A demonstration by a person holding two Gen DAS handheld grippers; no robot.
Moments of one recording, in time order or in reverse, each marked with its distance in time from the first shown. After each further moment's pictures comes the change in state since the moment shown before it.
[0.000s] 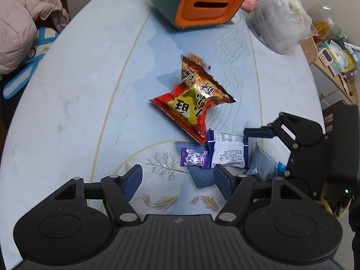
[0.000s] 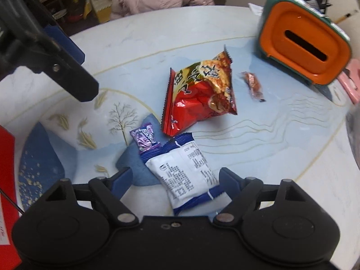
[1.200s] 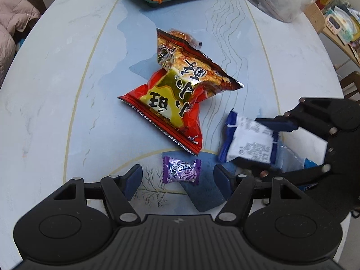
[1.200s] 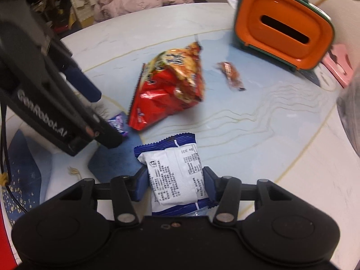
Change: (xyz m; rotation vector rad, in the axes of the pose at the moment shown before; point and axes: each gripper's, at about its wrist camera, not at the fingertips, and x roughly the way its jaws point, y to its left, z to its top) left arm 0.082 -0.033 0.012 0.131 0.055 0.069; right arm 0.003 -0.028 -0.016 0.102 -0.045 -0.042
